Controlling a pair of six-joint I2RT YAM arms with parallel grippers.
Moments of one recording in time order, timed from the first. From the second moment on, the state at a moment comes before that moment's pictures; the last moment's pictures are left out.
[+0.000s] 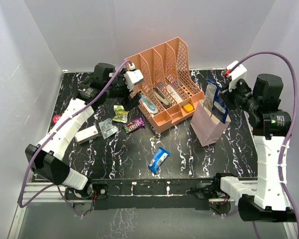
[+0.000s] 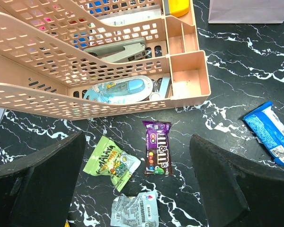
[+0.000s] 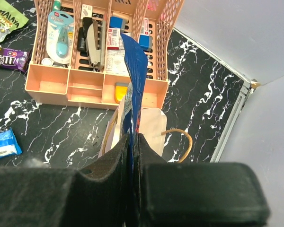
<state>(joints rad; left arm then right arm) -0.47 1.47 1.54 -0.68 0.45 0.53 -0.07 1.01 1.52 -0.92 -0.44 -0.48</state>
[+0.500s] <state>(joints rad) -0.47 1.47 1.52 -0.68 0.46 0.54 -0.07 1.08 1.52 -0.93 -0.52 -0.60</state>
